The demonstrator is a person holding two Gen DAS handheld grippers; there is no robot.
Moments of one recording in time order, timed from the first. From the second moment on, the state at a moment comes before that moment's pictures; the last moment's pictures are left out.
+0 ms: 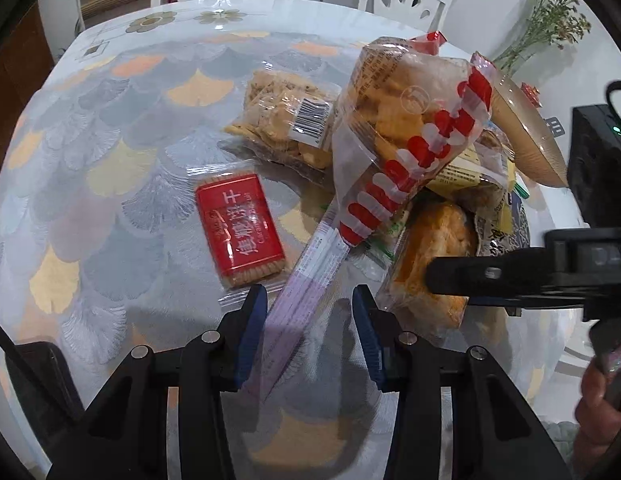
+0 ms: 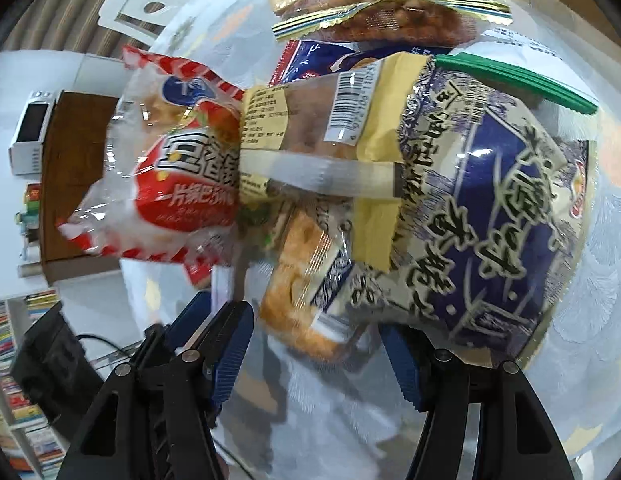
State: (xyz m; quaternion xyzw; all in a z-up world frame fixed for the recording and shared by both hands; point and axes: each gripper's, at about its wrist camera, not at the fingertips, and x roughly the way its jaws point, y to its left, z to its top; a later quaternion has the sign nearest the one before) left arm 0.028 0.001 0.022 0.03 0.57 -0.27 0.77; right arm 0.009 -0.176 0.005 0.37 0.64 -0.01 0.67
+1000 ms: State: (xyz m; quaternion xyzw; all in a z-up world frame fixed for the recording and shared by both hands) left arm -0.057 0.027 0.018 0.03 0.60 -0.24 0.77; right arm -0.064 -0.116 0.019 -0.01 0.67 0.16 0.72
